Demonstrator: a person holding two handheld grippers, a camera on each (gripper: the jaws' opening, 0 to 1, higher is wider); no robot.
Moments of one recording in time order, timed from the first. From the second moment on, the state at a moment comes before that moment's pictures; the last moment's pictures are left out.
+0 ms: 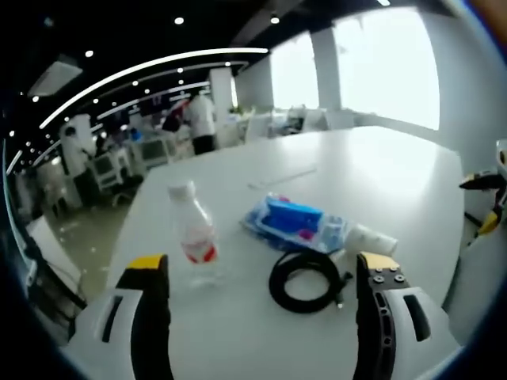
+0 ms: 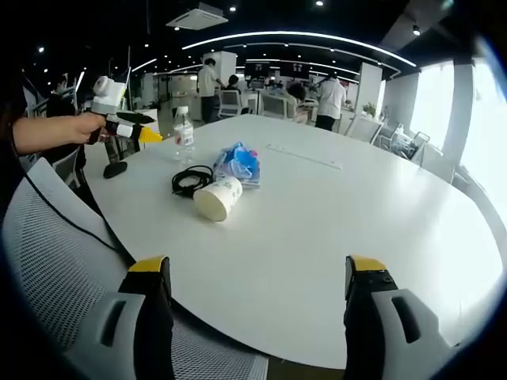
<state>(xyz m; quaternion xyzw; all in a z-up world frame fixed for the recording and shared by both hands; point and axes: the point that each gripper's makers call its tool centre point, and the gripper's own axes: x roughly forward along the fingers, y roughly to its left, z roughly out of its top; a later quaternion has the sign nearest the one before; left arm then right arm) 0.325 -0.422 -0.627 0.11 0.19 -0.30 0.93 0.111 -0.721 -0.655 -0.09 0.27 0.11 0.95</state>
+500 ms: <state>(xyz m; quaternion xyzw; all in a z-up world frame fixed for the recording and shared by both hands) 0.271 -0.415 -0.628 0.13 0.21 -0.33 0.91 0.111 -0.721 -0.655 -0.09 0.27 0.11 0.95</state>
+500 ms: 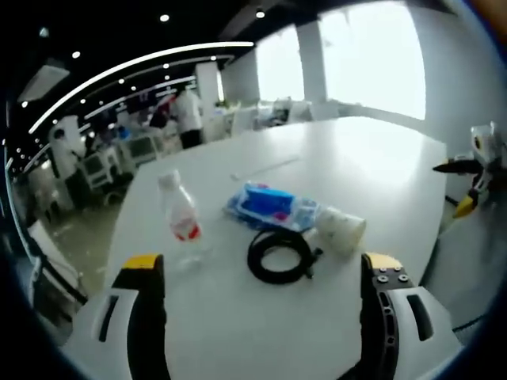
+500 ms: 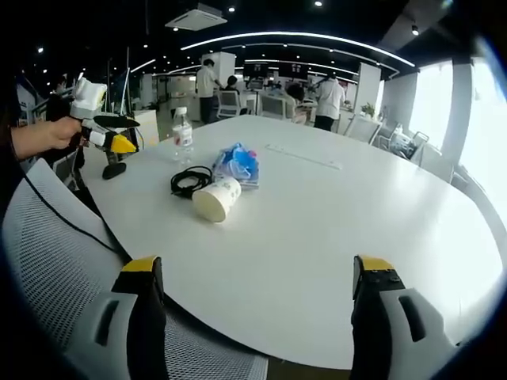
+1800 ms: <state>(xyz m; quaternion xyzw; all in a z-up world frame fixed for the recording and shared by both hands) 0.199 -0.433 -0.632 0.13 0.20 -0.35 0.91 0.109 -0.726 -0.656 -0.09 0.28 0.11 0.95</state>
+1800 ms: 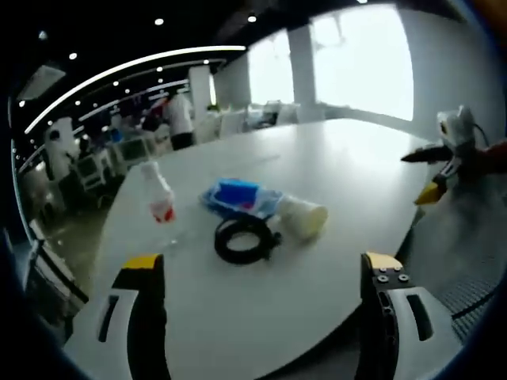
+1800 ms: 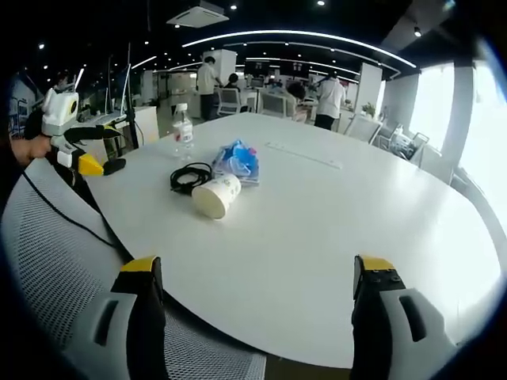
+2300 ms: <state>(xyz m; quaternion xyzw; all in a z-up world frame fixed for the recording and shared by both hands) 0.200 -0.433 -0.630 0.14 0.19 -0.35 0.91 0.110 -0.732 -0.659 -0.13 0.32 0.11 0.93</state>
